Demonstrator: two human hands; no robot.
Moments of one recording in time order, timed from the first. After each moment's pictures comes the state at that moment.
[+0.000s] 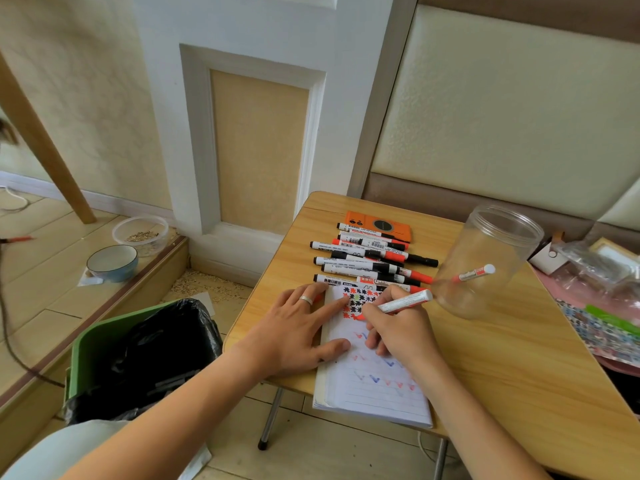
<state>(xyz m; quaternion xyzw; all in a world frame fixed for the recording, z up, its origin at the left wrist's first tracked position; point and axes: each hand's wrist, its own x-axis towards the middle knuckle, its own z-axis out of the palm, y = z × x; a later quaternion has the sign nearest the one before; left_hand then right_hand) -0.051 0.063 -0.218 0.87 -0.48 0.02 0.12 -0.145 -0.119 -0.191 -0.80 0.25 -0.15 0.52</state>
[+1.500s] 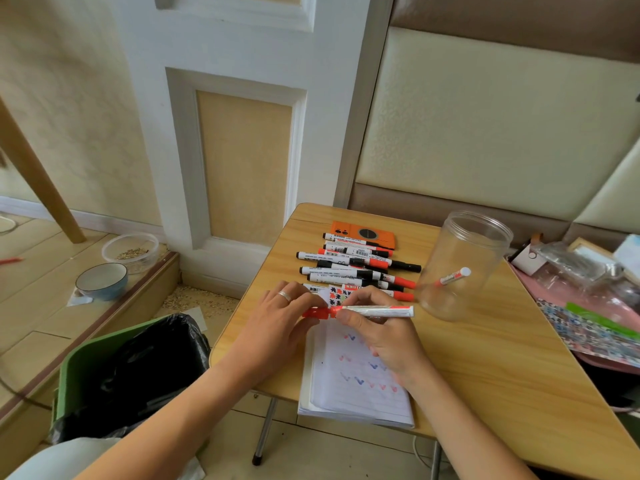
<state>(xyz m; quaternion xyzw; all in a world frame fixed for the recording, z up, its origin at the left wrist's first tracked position) -0.055 0.062 -0.208 0.81 -0.47 0.18 0.31 -0.157 -0.123 -0.186 -0.75 0.03 -0.20 0.63</state>
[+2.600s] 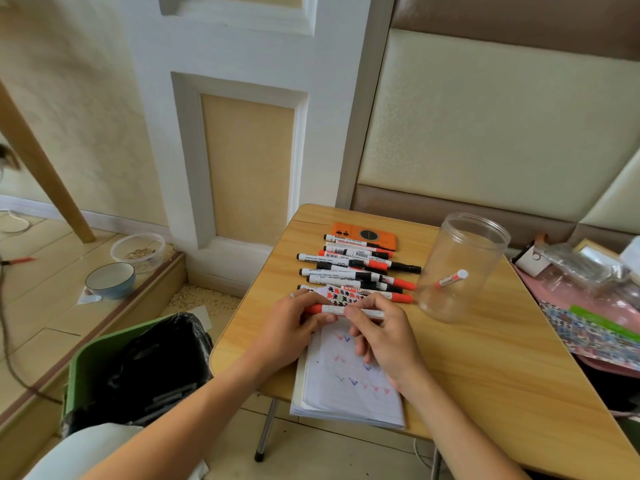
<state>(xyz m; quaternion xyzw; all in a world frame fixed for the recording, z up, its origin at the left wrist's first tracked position) -0.053 0.035 -0.213 0.78 -0.41 0.03 0.47 -0.160 -0.129 -0.197 -0.74 0.12 -0.18 0.64</state>
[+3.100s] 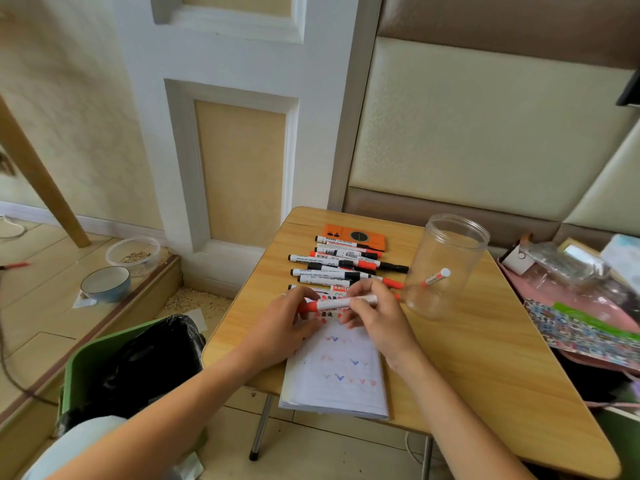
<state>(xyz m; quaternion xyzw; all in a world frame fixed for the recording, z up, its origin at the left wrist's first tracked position) -0.050 0.034 -0.218 0.82 -0.42 0.03 0.40 -0.156 -0.142 -0.175 -0.74 0.13 -0.18 0.64</state>
